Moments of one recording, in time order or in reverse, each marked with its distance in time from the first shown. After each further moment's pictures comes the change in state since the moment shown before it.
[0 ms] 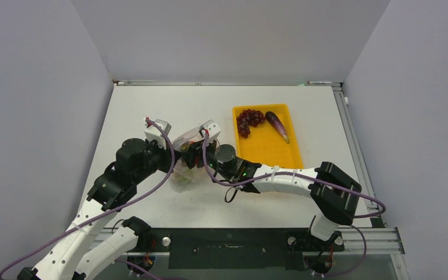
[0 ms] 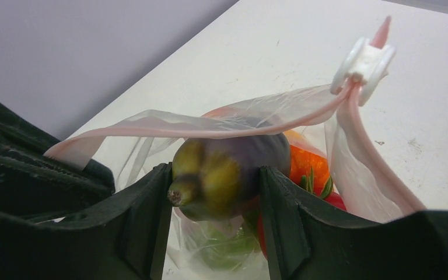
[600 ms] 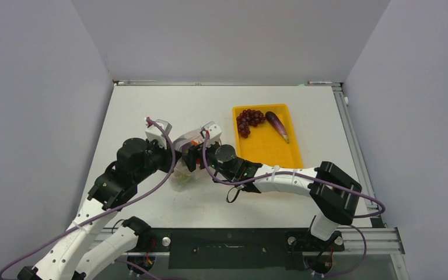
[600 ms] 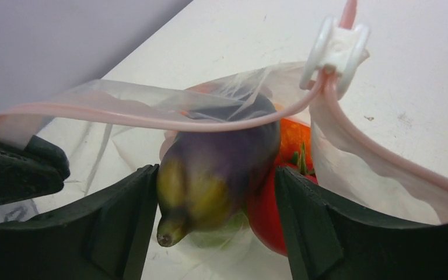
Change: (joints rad) left arm 0.000 0.006 0.000 0.000 -0.001 0.000; right arm -0.019 0.014 -0.024 0.003 0.001 0.023
